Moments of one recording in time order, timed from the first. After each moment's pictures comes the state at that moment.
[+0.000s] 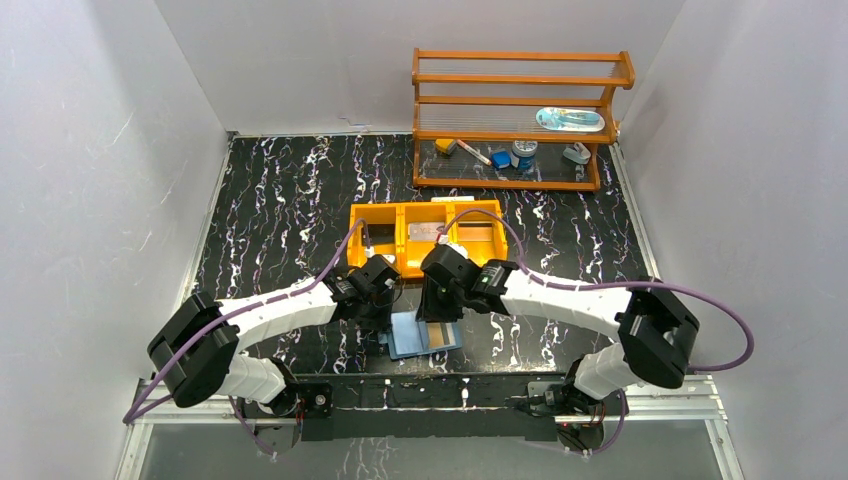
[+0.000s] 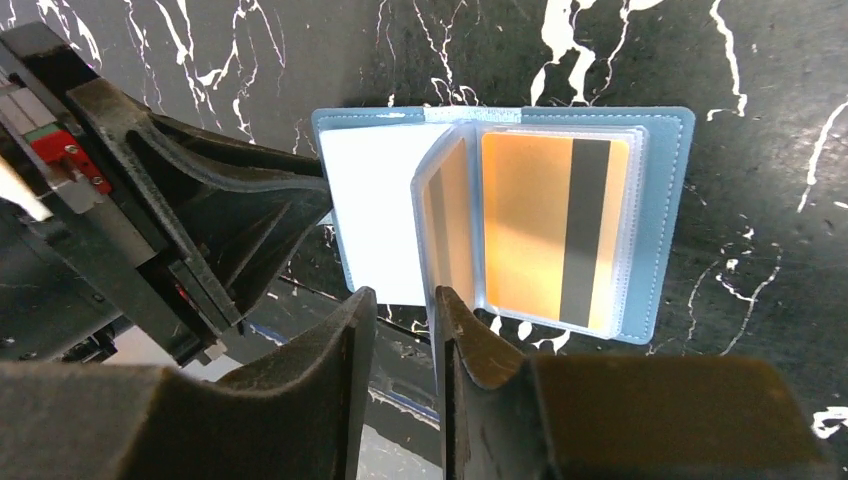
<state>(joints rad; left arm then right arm) -0.87 1.35 0.70 -0.53 -0.04 -0.68 1.08 1.45 0.96 -0.50 0.02 1.03</state>
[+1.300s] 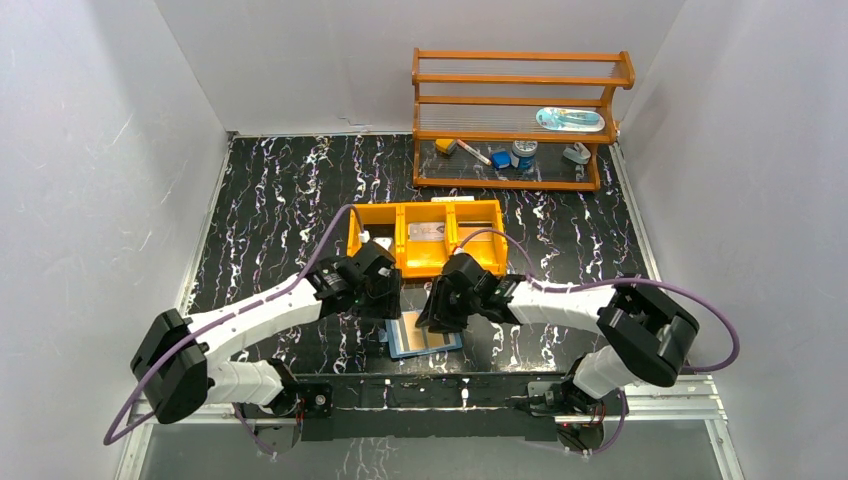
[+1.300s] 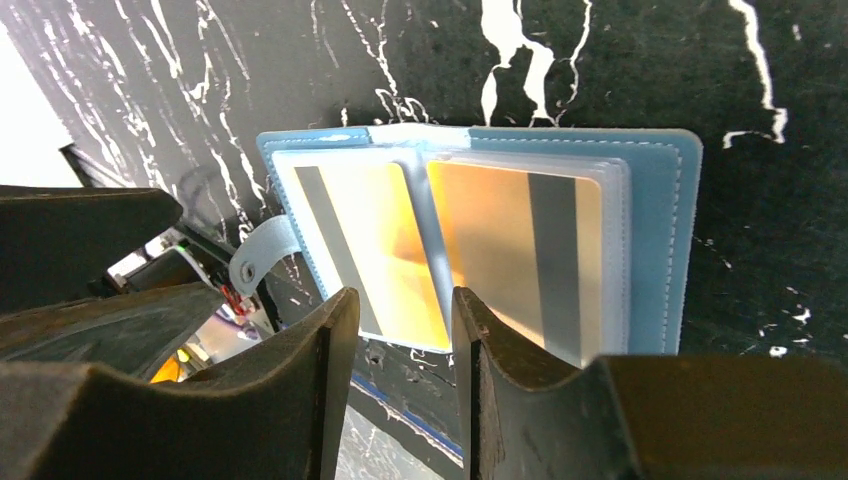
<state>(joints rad) -0.87 1.25 0.79 -0.64 -0.07 -0.69 0.97 1.47 0.68 -0.12 -0.19 1.14</state>
